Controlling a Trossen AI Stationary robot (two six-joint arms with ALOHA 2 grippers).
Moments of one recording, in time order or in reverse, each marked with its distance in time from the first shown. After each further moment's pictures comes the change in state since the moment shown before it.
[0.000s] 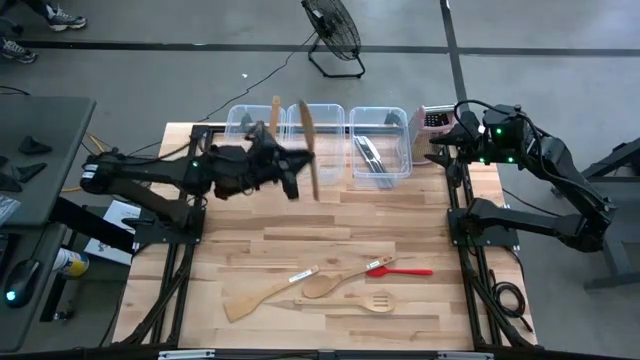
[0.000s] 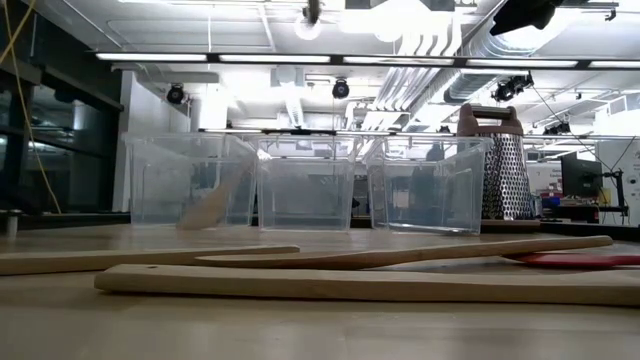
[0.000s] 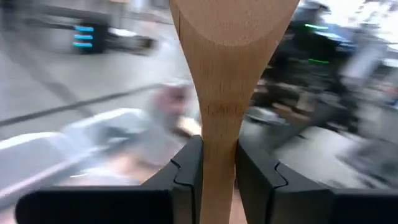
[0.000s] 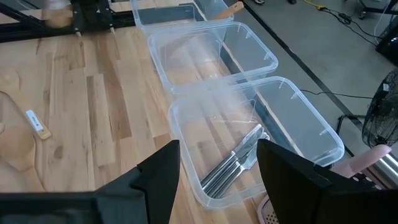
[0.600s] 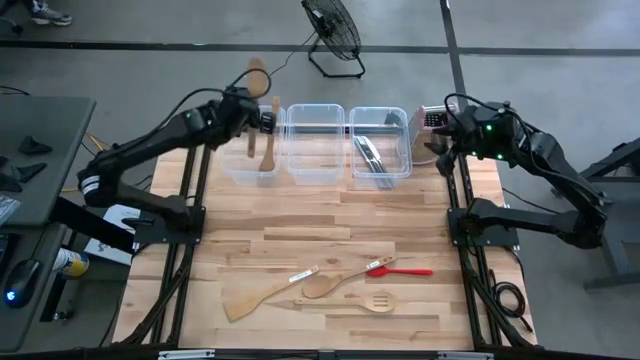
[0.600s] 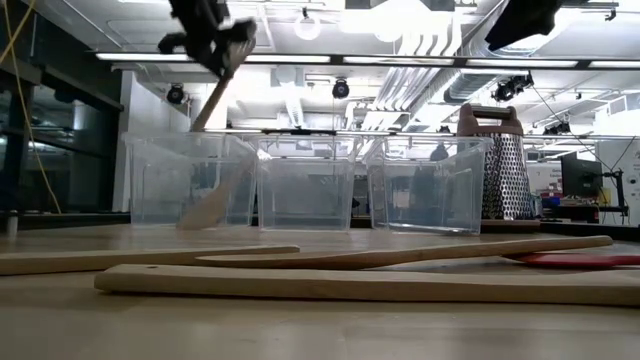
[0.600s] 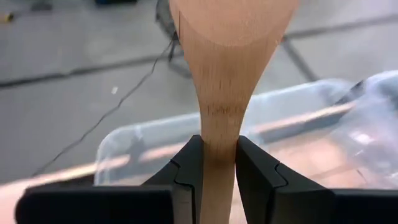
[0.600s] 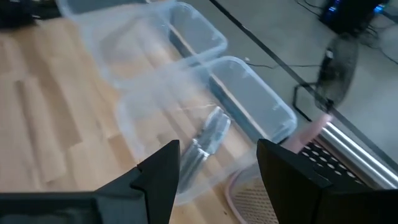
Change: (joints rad) left arm 0.605 -0.005 0.001 -0.626 -0.049 -0.089; right arm 0.000 0.051 0.000 0.010 0.211 0.085
